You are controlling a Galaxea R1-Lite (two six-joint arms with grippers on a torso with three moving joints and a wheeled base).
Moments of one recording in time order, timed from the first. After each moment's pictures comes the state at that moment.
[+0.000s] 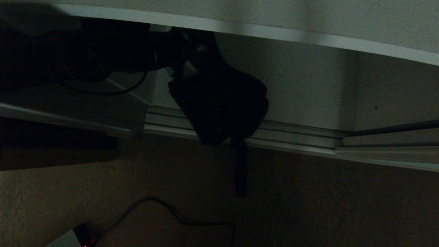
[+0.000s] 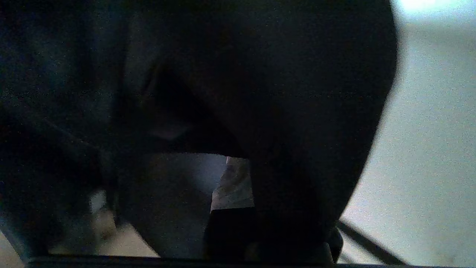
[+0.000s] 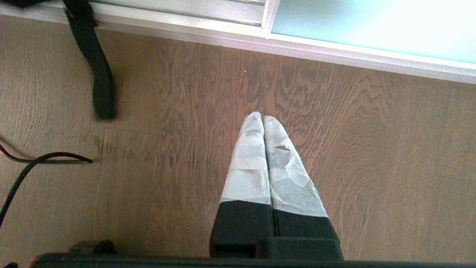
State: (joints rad) left arm -0.38 1.93 -1.94 -0.06 -0.26 -0.81; right arm 0.00 0.00 -0.01 -0.02 -0.01 0.06
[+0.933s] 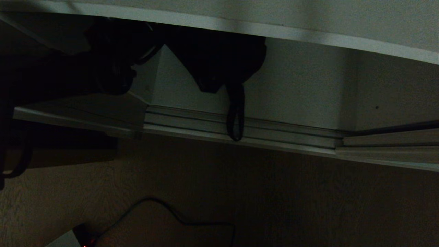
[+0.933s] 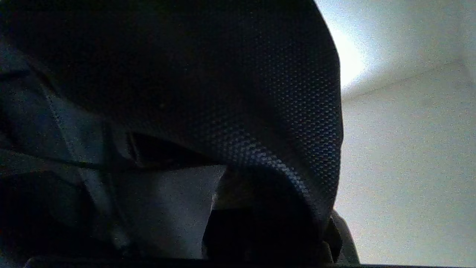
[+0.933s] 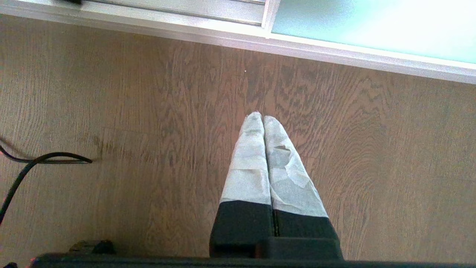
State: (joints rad) left arm -0.37 2.01 -1.94 -0.73 -0.26 -0.48; right arm 0.00 0.00 -0.01 -0.02 -0.01 0.05
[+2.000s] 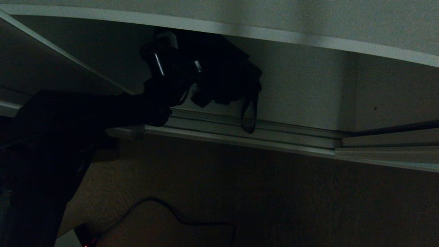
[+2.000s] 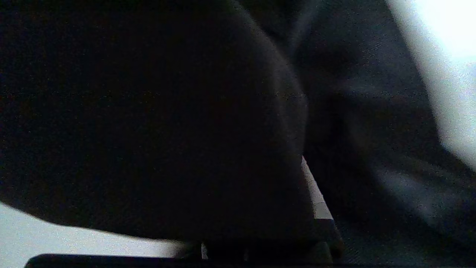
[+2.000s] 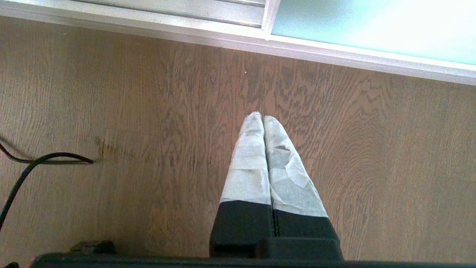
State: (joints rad) left arm -0.38 2.28 -1.94 -0.66 0.19 -0.20; right arm 0.00 0.00 -0.01 -0.02 -0.01 0.06
